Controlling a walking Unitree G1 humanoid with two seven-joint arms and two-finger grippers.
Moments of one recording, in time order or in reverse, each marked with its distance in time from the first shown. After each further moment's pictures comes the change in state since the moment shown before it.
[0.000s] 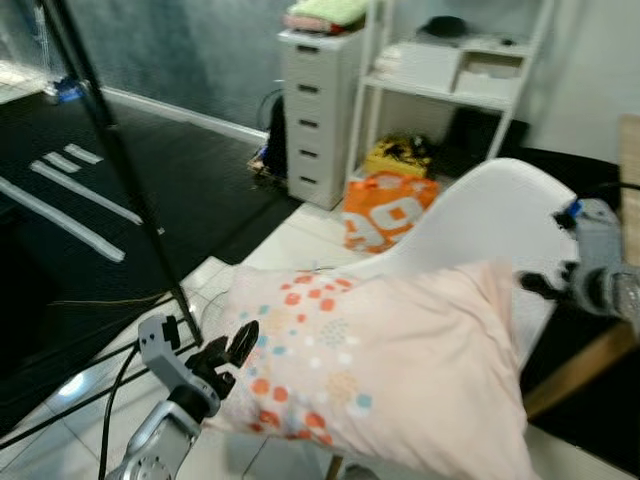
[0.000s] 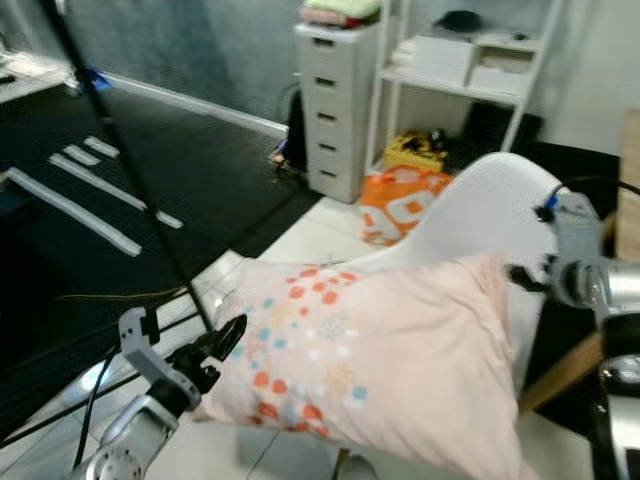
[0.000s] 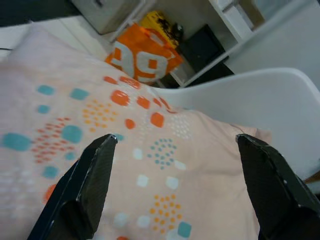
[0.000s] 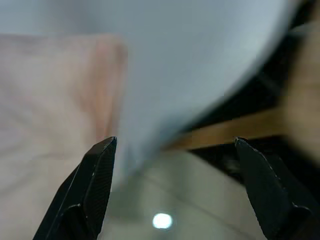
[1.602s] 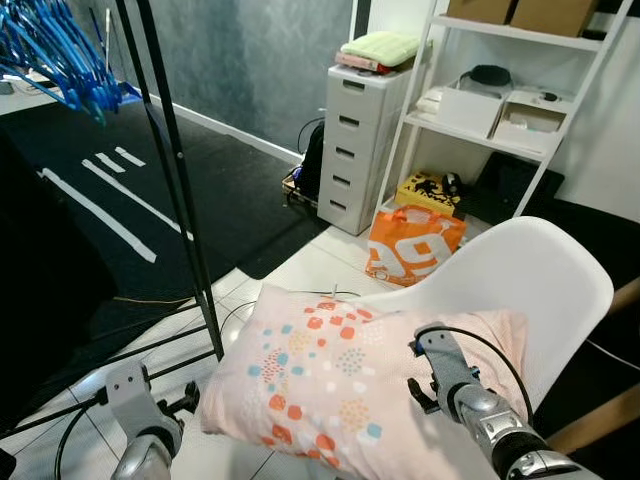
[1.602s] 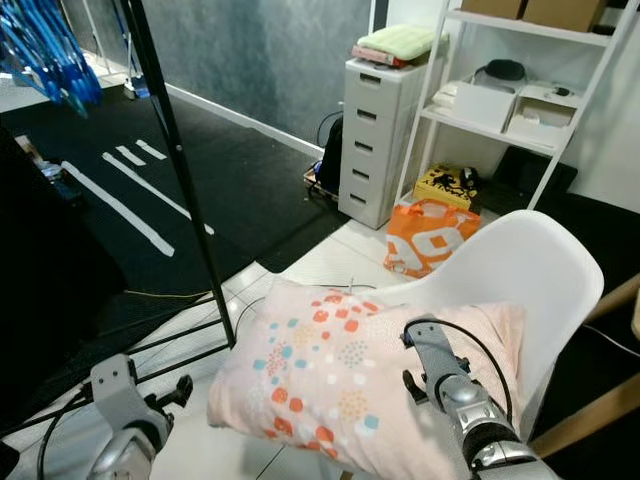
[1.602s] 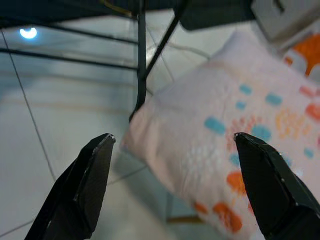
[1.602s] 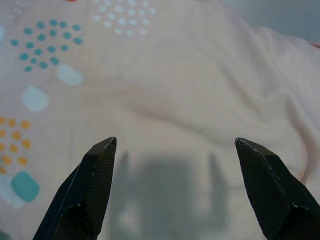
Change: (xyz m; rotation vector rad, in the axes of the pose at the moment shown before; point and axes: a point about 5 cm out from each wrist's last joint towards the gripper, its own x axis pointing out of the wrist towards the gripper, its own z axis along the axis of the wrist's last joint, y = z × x) left arm -0.020 0.092 -0.020 0.219 0.040 0.644; right arm 0.032 0.215 -0.128 -0.138 -0.053 0.343
